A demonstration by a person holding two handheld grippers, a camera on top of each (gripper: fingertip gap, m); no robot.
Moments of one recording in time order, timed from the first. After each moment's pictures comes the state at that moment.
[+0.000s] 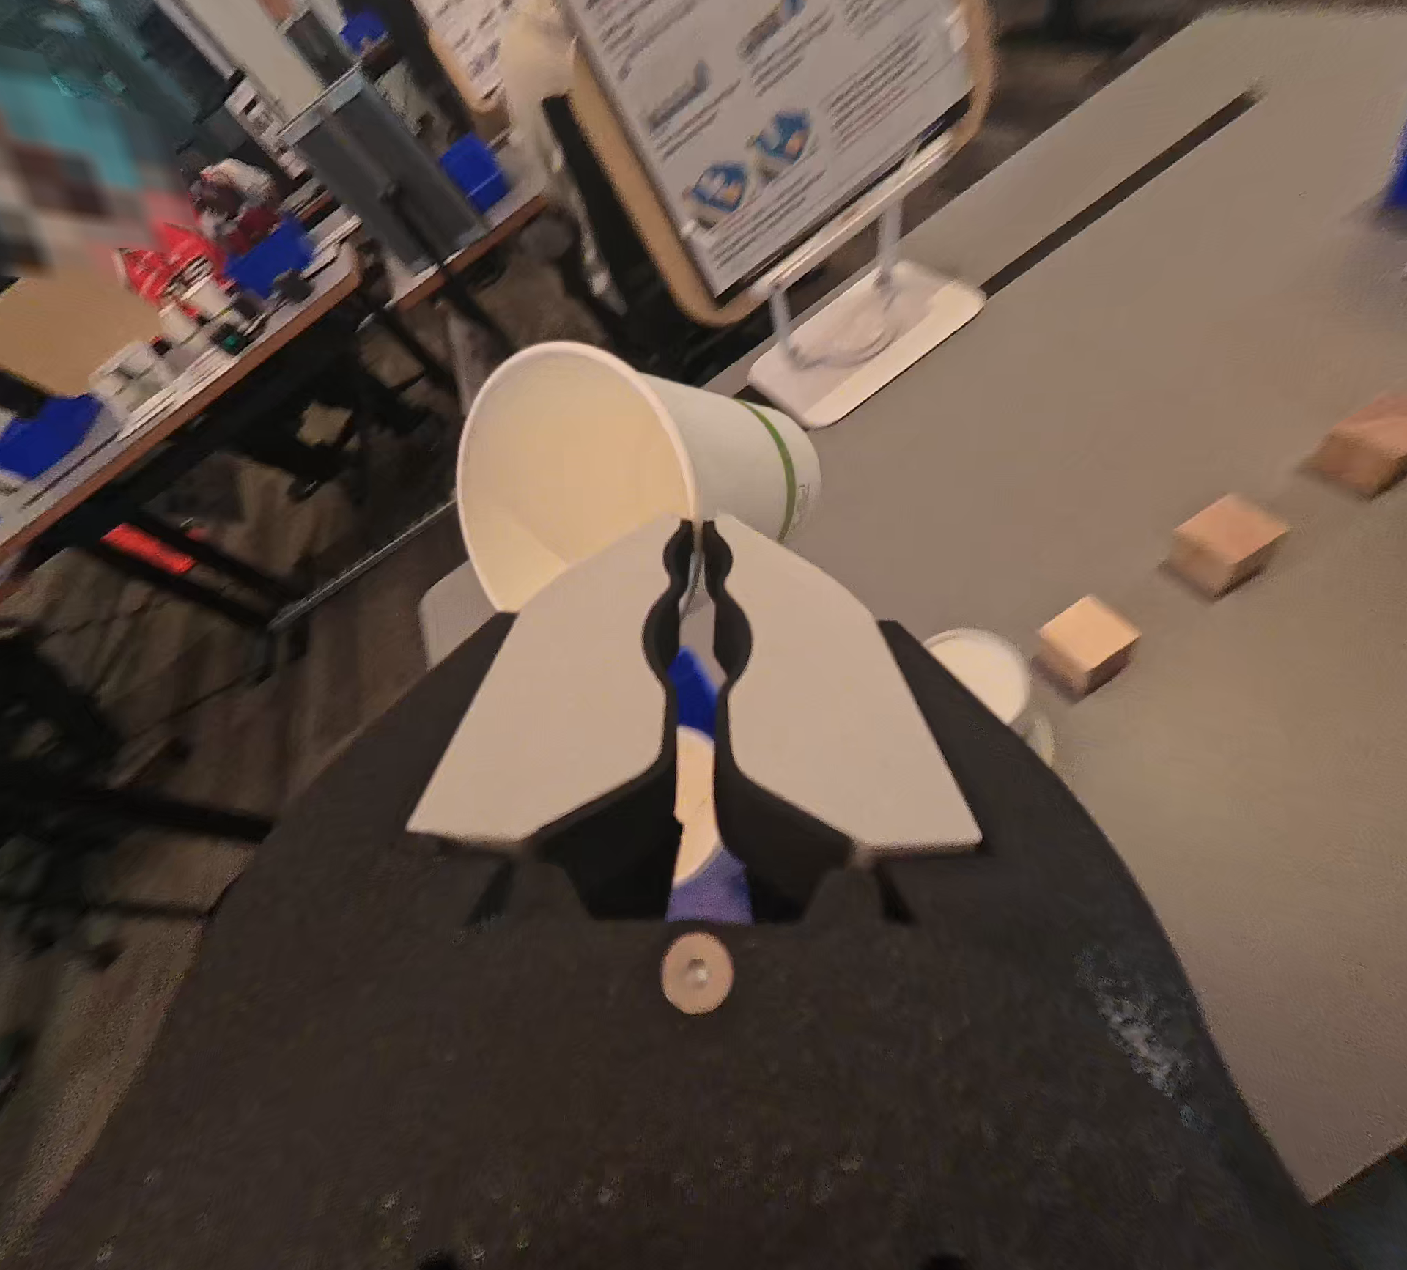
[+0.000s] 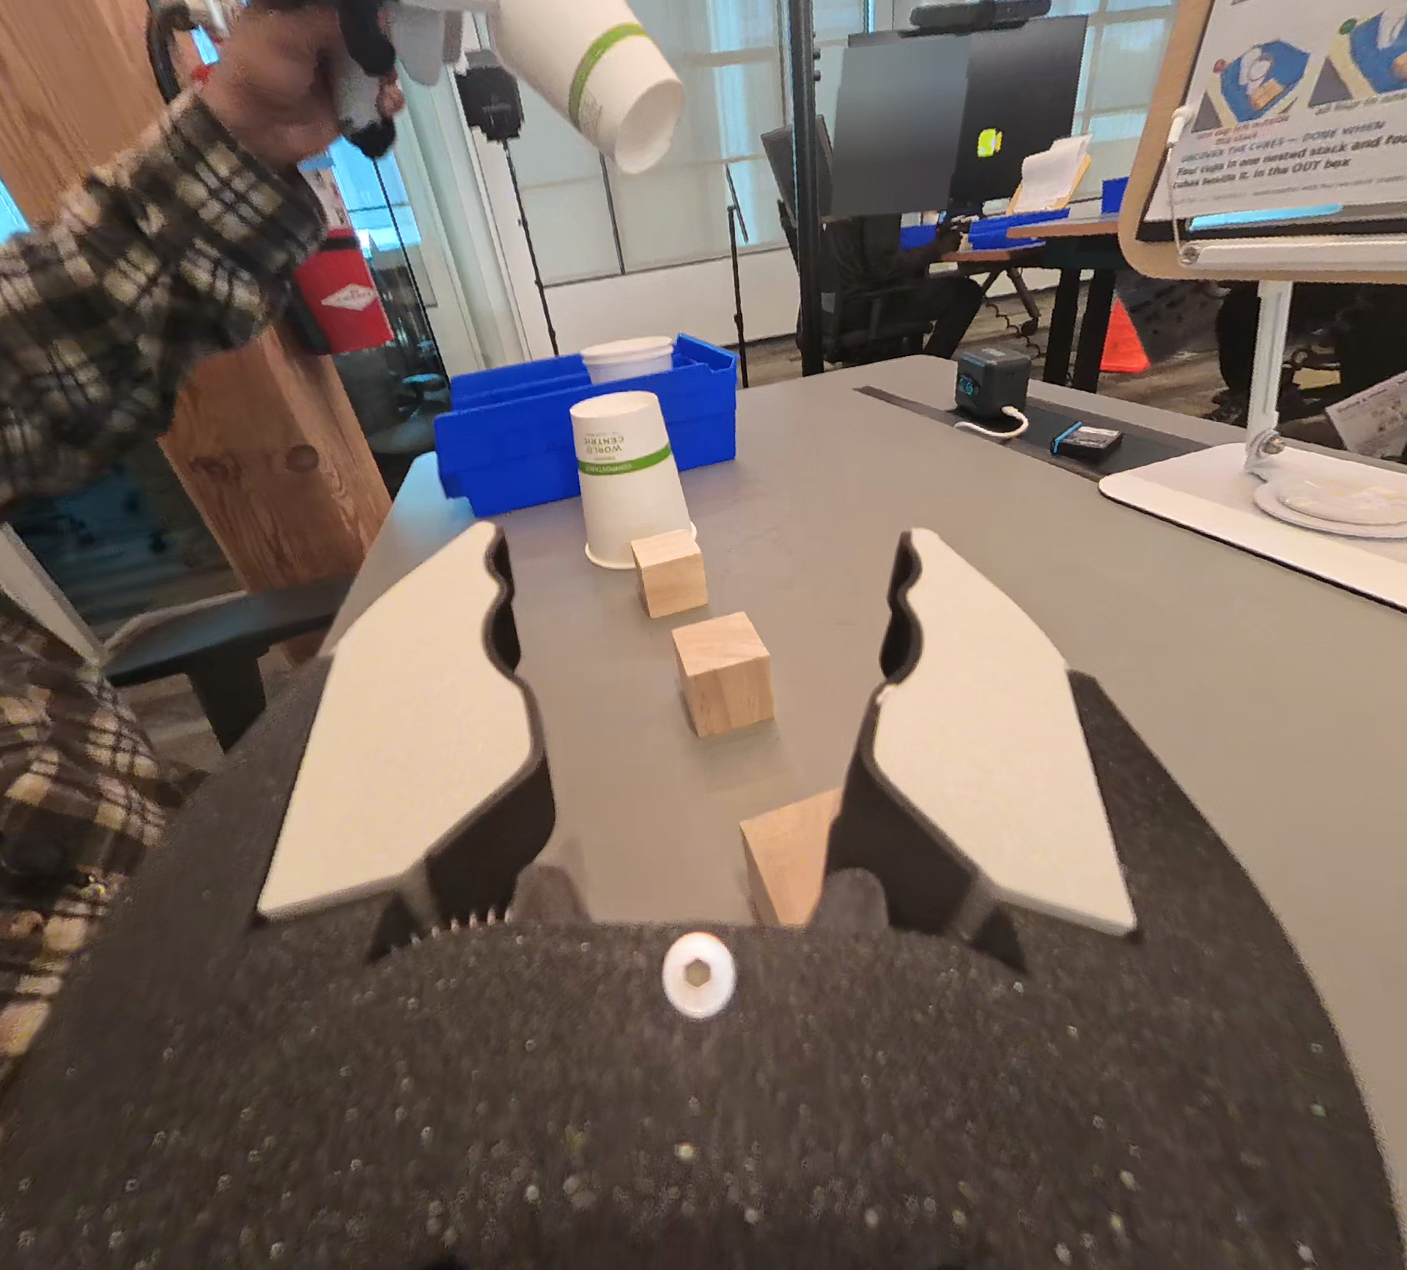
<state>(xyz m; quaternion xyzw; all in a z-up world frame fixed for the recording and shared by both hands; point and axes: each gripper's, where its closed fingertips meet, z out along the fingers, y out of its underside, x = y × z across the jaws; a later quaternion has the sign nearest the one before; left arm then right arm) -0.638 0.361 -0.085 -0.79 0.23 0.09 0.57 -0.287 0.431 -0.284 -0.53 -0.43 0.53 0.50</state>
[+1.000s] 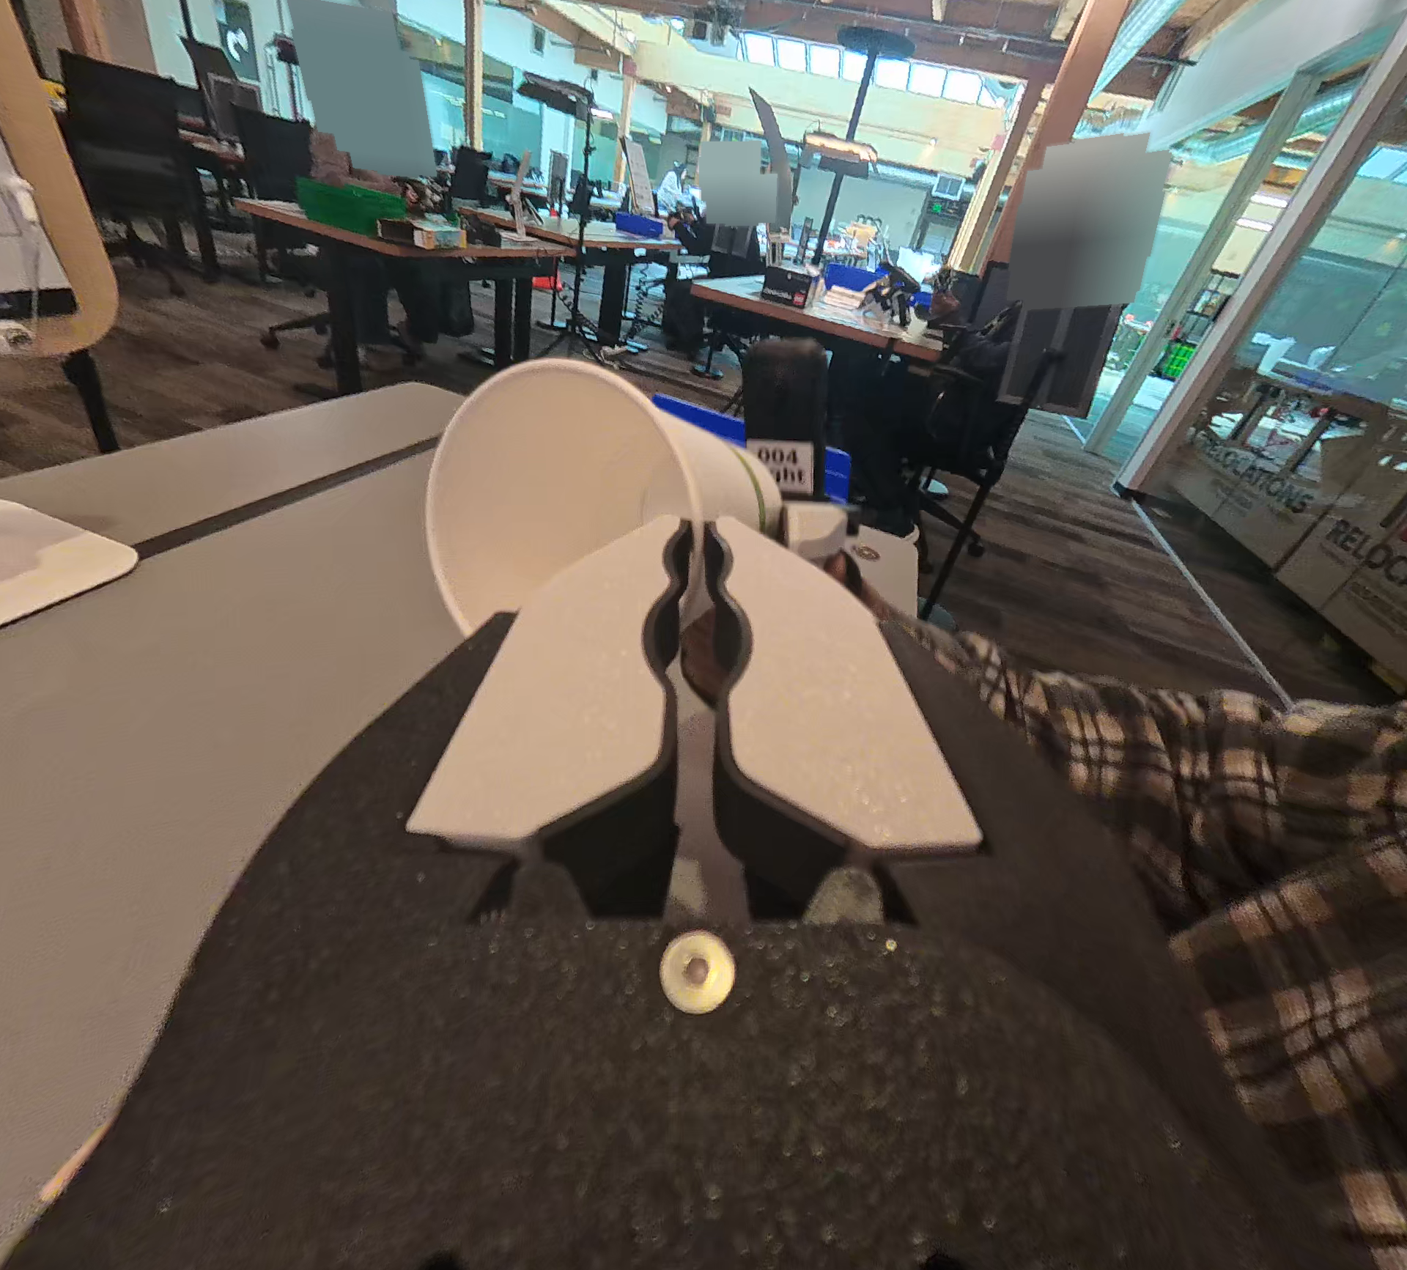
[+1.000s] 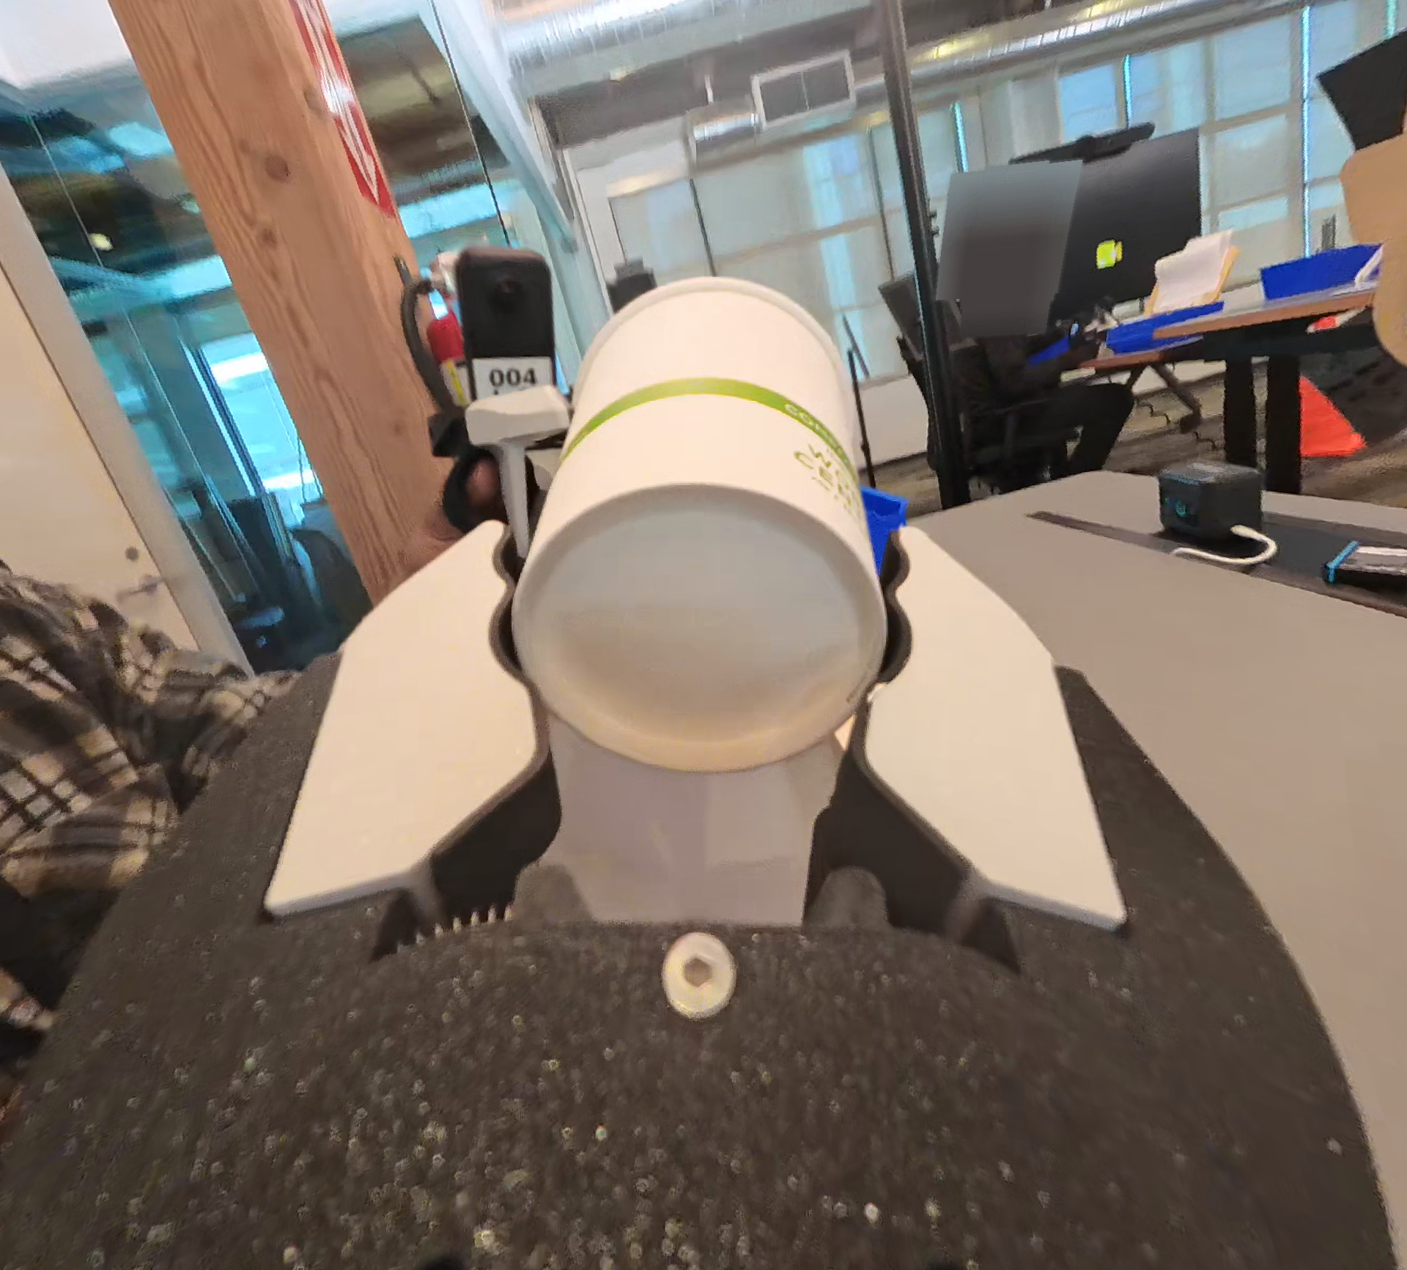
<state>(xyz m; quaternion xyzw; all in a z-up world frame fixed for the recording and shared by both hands) -0.362 0.338 -0.190 -0.64 0.28 -0.41 0.58 -0.327 0.373 -0.224 -0.46 -0.37 0.65 0.48</state>
